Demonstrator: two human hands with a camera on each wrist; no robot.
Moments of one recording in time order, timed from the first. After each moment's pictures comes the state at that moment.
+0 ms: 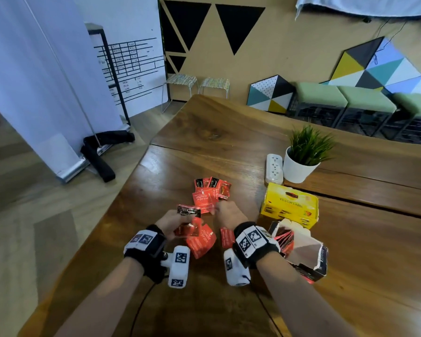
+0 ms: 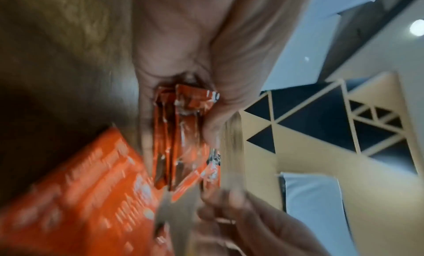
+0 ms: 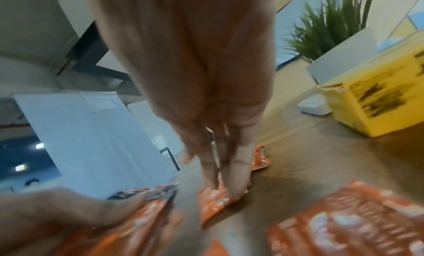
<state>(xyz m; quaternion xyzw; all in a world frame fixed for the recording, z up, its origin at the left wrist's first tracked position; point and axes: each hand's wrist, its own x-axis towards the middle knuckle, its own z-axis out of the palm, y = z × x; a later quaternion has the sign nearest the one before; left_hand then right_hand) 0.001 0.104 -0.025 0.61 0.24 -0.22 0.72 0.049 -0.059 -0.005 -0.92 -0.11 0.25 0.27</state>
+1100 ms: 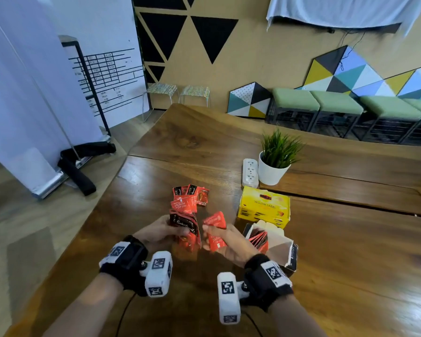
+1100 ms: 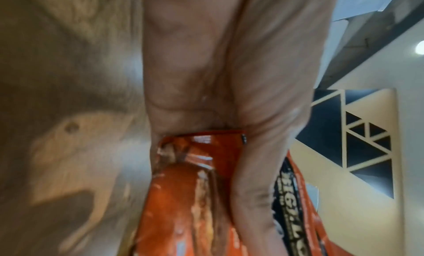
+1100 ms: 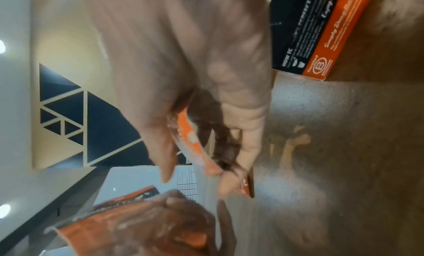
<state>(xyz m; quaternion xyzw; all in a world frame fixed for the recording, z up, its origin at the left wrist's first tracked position) -0.011 0.075 0.017 0.58 0.01 -0.31 0.75 -0.010 -0.128 0.011 -0.56 0.05 0.35 0.75</state>
